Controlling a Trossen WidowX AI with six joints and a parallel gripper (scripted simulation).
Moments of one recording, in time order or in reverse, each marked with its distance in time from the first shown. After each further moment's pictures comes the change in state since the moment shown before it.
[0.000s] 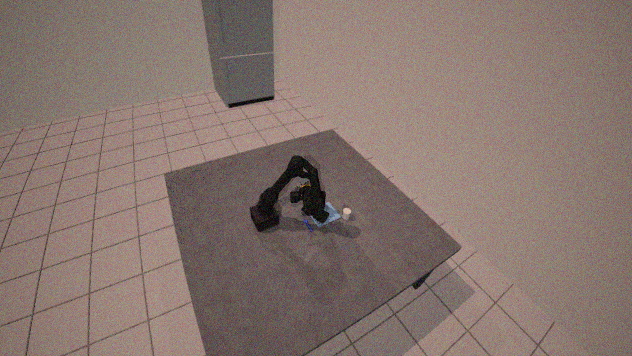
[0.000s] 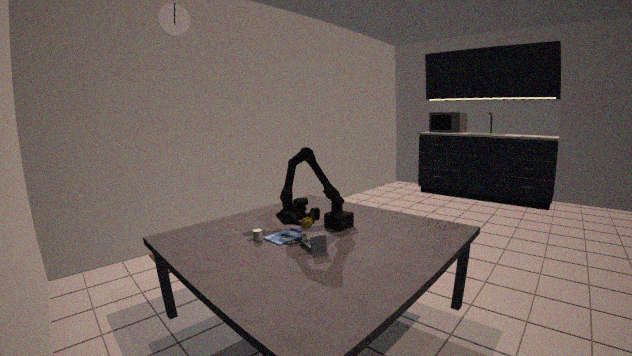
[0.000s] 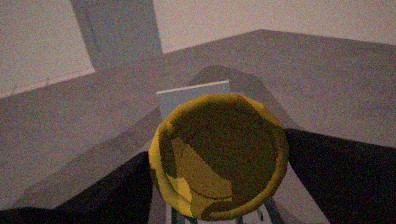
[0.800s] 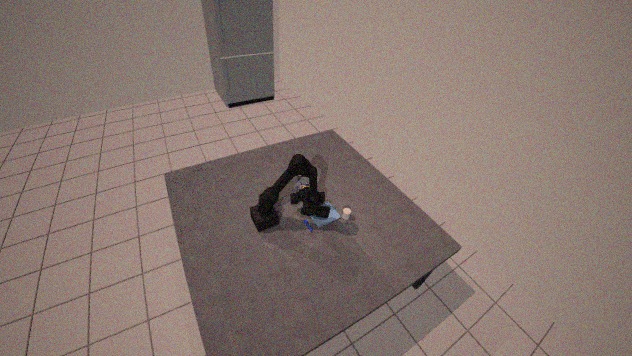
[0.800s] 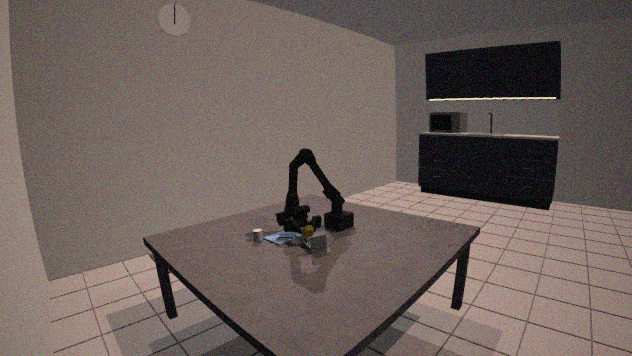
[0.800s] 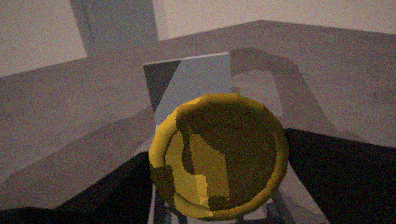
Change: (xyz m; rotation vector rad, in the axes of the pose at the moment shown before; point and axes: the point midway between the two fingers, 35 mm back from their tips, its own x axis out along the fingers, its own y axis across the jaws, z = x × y) arm 0.028 -0.002 -0.028 -0.027 0.012 -0.005
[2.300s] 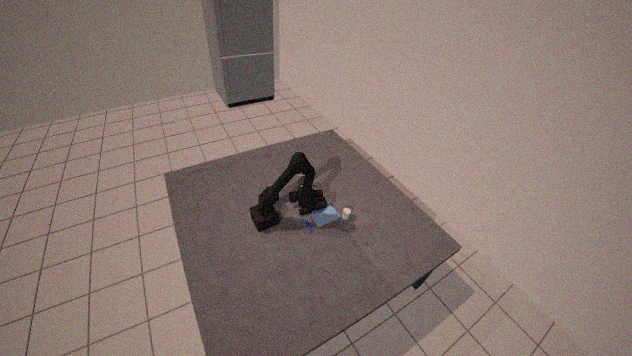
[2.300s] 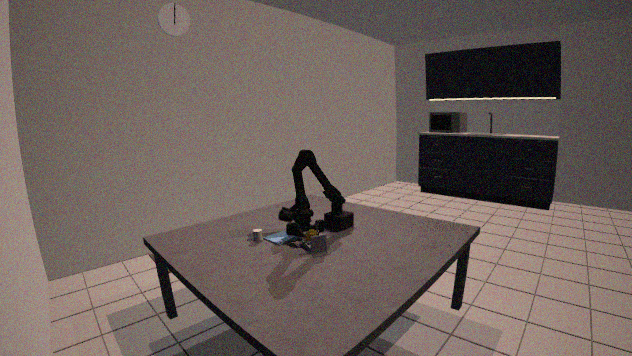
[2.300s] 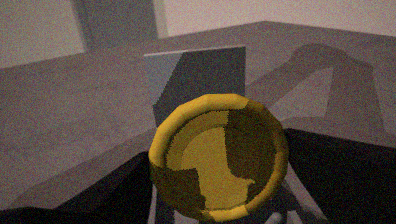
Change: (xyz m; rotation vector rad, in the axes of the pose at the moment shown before) arm 0.029 0.006 -0.007 -0.029 -0.007 -0.003
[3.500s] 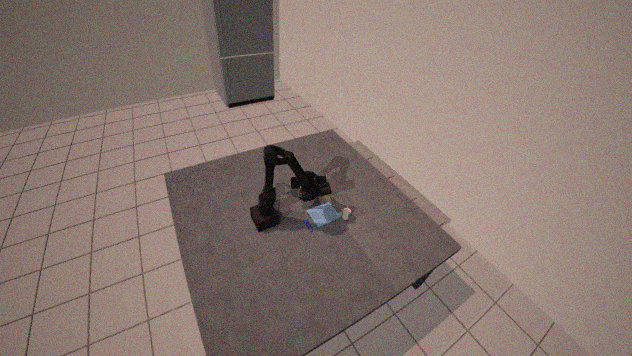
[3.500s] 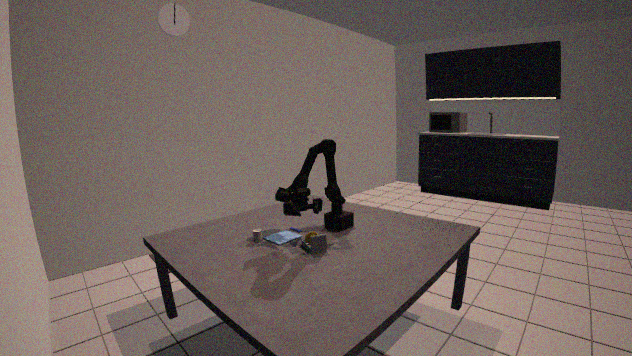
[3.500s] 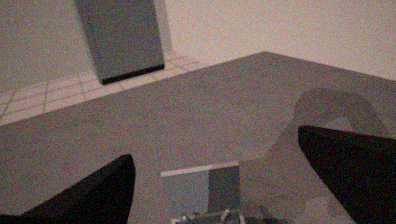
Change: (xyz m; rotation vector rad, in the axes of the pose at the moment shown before) arm -0.019 -0.015 0.104 0.037 -0.012 0.013
